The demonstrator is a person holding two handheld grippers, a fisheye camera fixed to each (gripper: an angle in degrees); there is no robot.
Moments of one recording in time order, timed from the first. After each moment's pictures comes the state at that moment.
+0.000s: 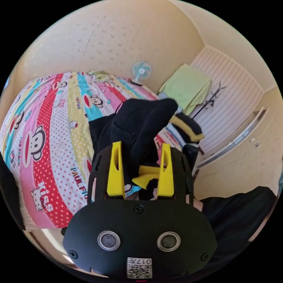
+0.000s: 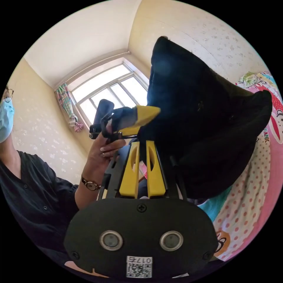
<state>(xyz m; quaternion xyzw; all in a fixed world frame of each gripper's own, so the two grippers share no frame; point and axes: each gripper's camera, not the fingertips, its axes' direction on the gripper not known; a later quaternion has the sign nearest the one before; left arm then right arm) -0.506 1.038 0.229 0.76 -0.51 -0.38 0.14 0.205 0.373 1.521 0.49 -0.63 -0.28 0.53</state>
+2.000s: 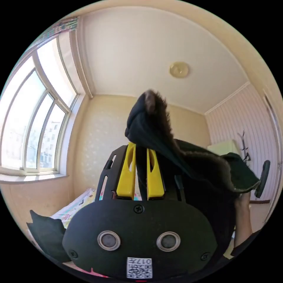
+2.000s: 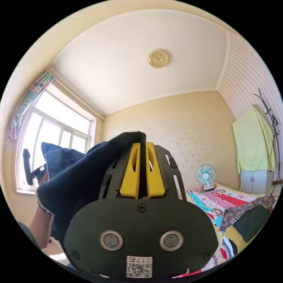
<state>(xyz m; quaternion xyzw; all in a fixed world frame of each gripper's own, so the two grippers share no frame) -0.267 0.807 0.312 0.54 -0.70 -0.24 -0.40 0.363 0.636 1.170 0.85 -0.28 0.09 0.43</state>
